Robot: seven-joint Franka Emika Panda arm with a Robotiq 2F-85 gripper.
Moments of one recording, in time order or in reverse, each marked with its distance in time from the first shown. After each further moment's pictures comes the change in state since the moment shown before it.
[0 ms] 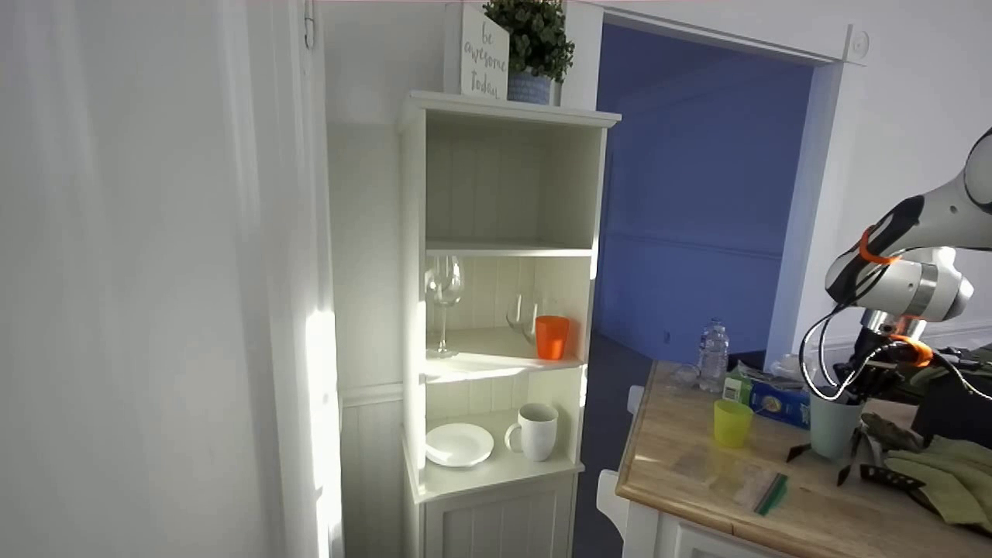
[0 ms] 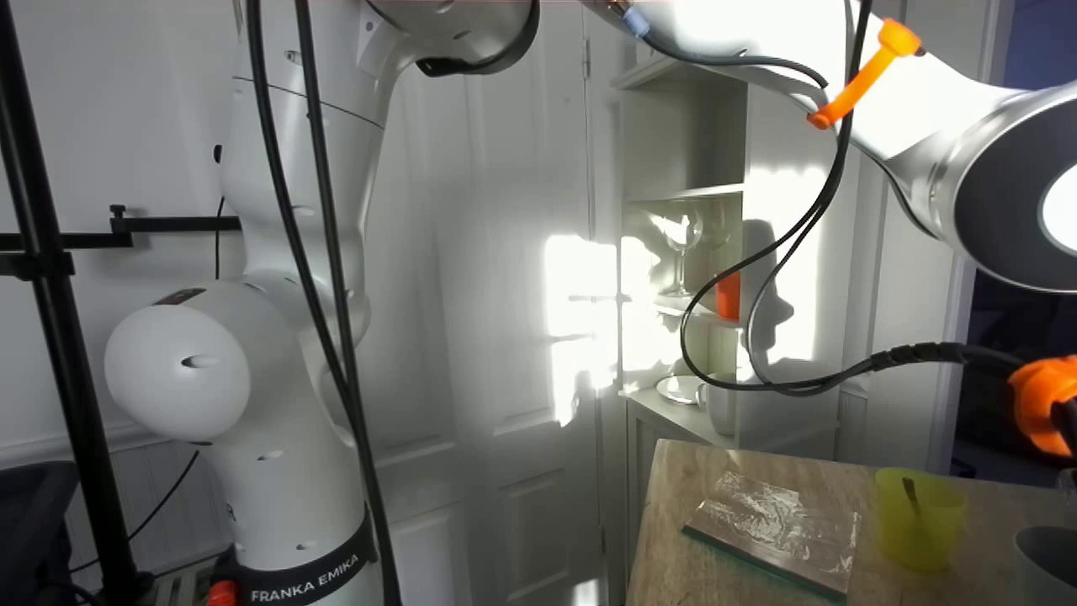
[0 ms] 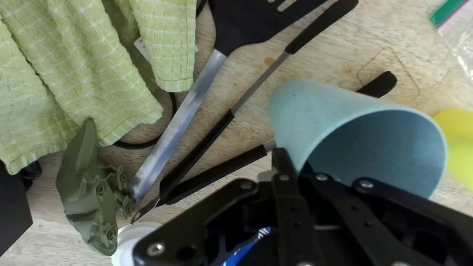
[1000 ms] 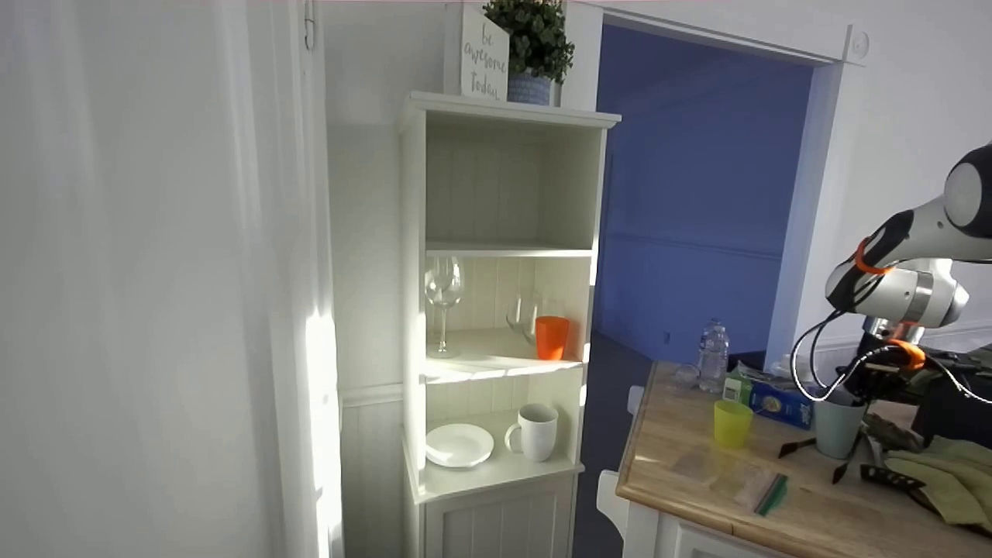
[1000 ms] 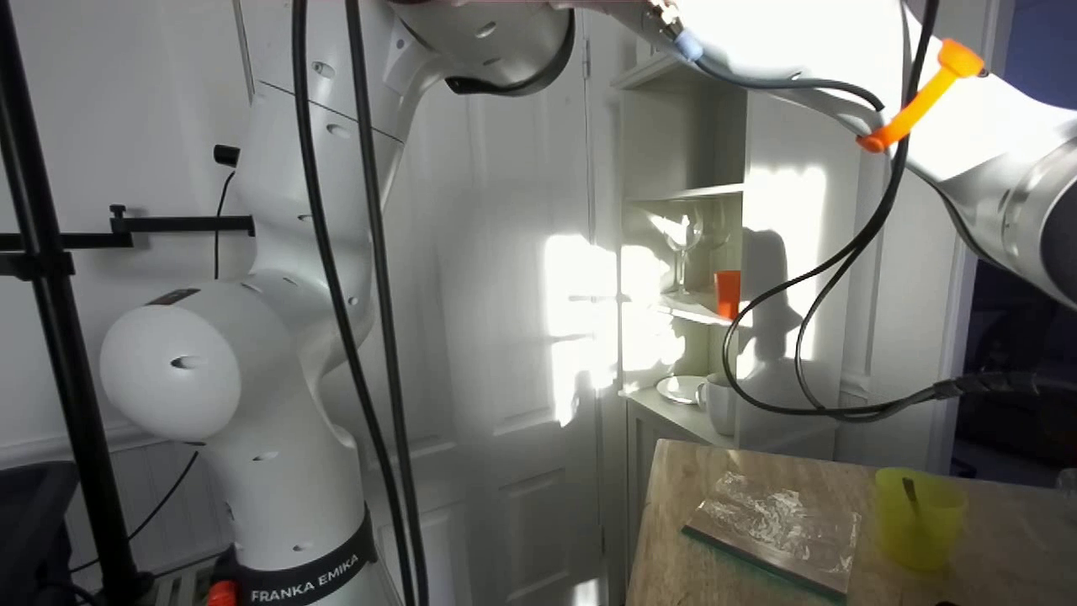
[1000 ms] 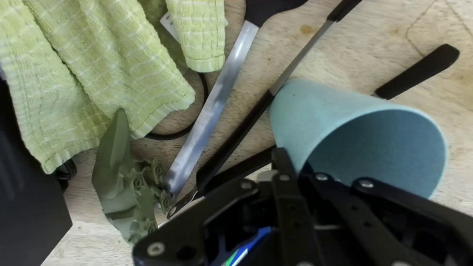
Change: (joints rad) arm -0.047 0.108 0.015 0.114 0.000 0.009 0.090
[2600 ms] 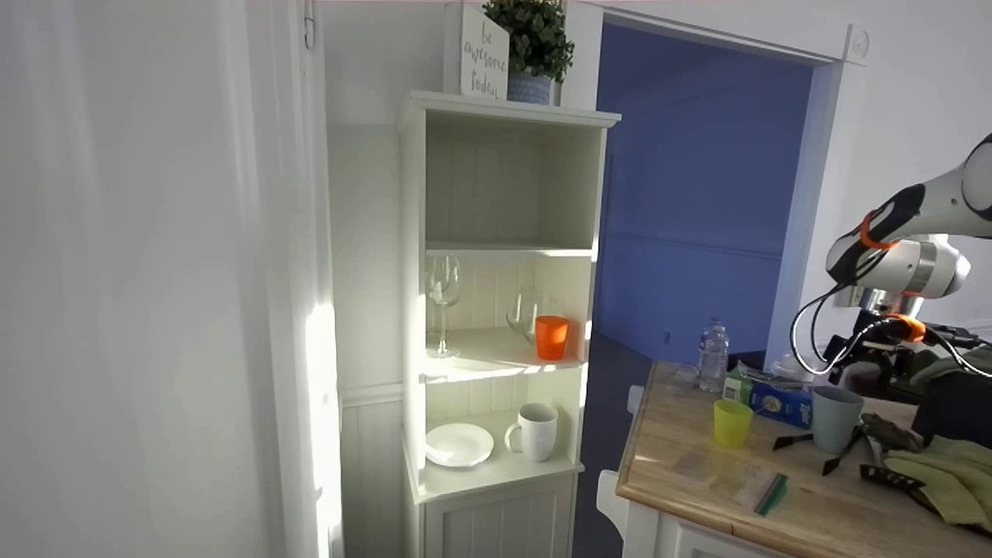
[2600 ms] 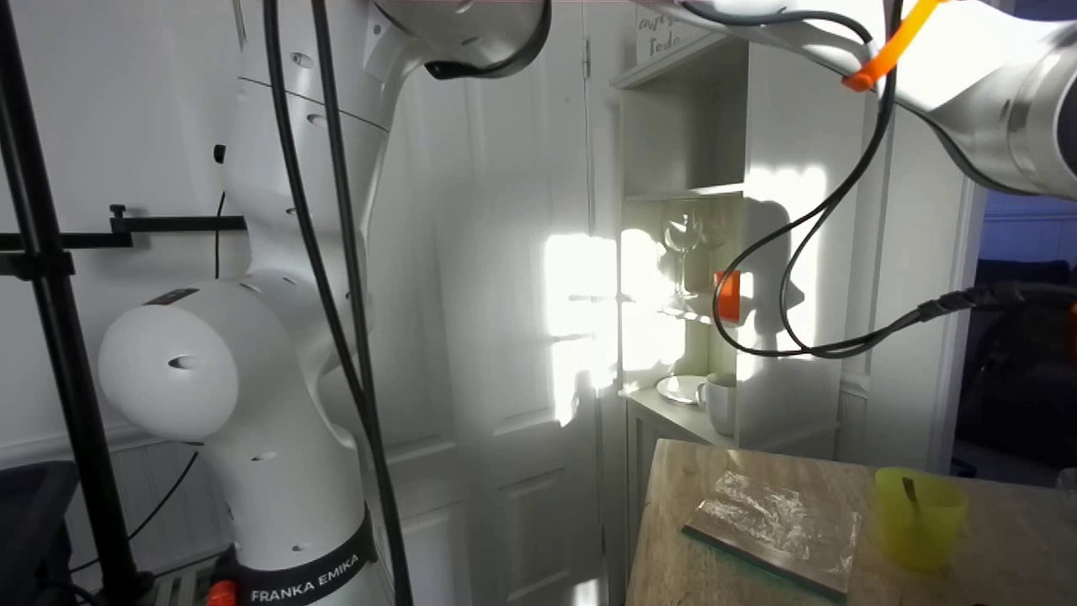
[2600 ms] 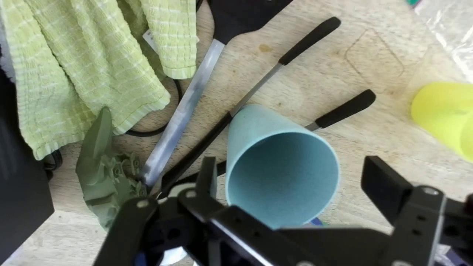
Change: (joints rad) arm -0.009 -0.082 0.028 0.034 -0.050 -0.172 0.015
